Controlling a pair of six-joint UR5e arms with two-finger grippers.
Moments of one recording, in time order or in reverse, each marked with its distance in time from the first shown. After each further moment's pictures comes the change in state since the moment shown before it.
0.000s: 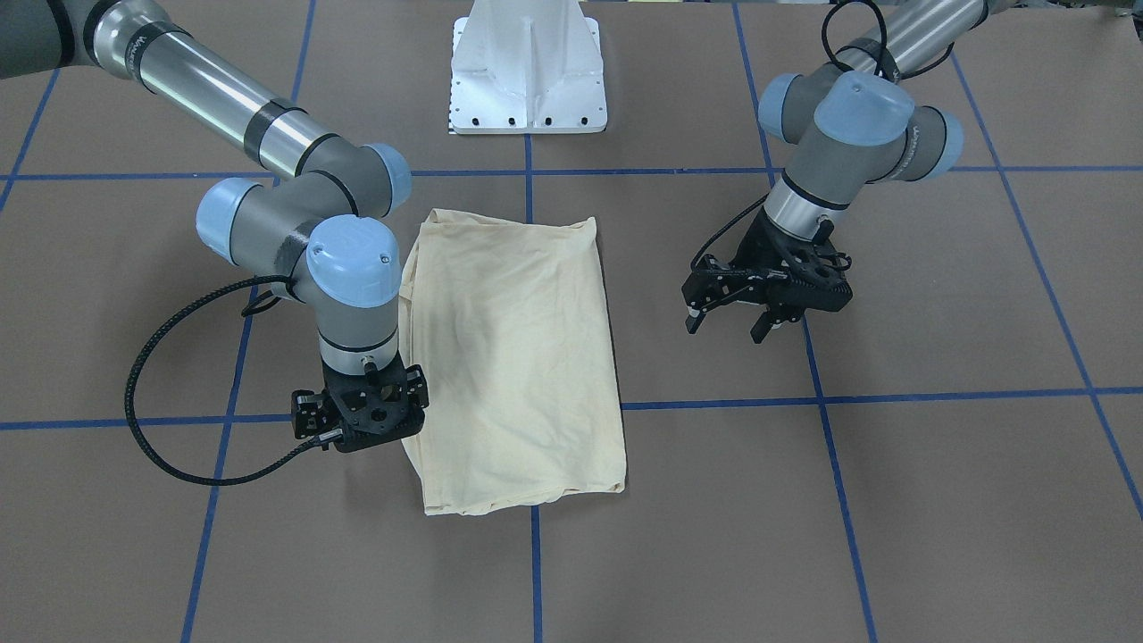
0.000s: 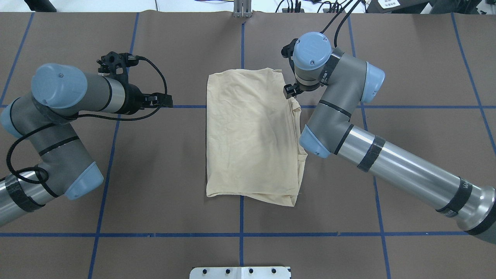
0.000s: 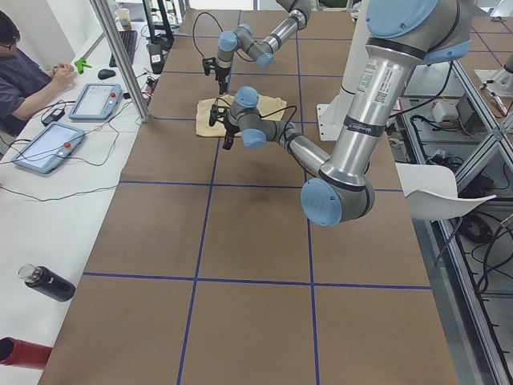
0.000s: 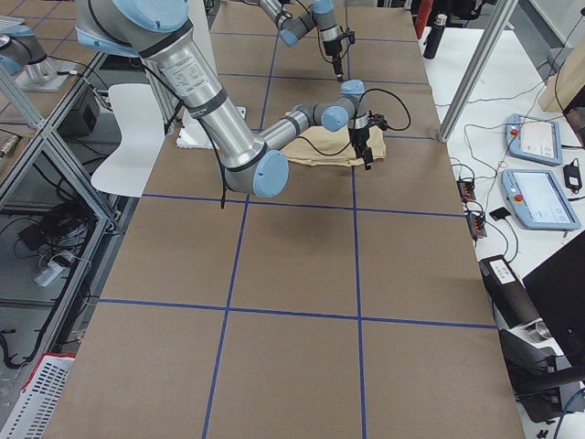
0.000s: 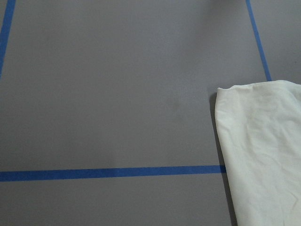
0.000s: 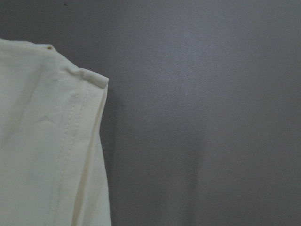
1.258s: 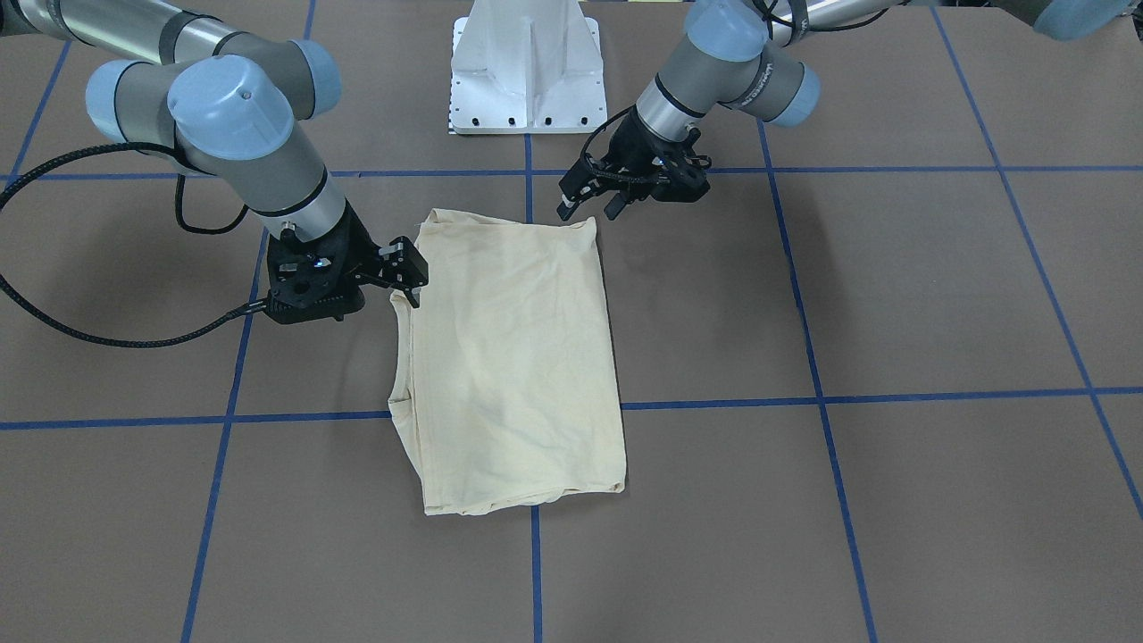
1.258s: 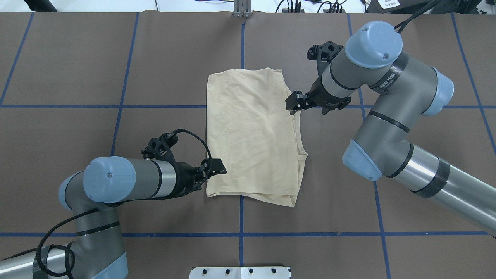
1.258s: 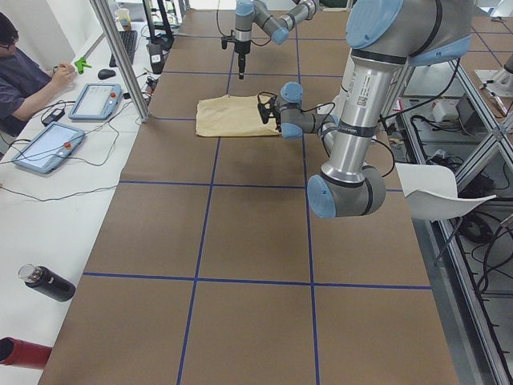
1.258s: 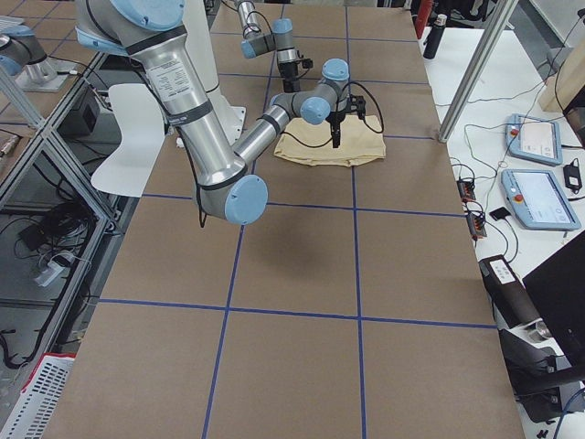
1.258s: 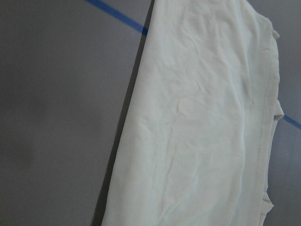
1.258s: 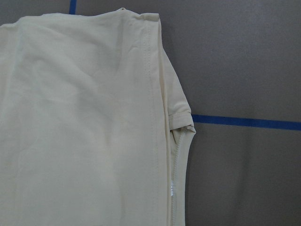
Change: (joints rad) left arm 0.380 0.001 -0.097 -0.113 0.157 -0.685; right arm 0.019 -0.219 0.441 0.000 0.322 0.365
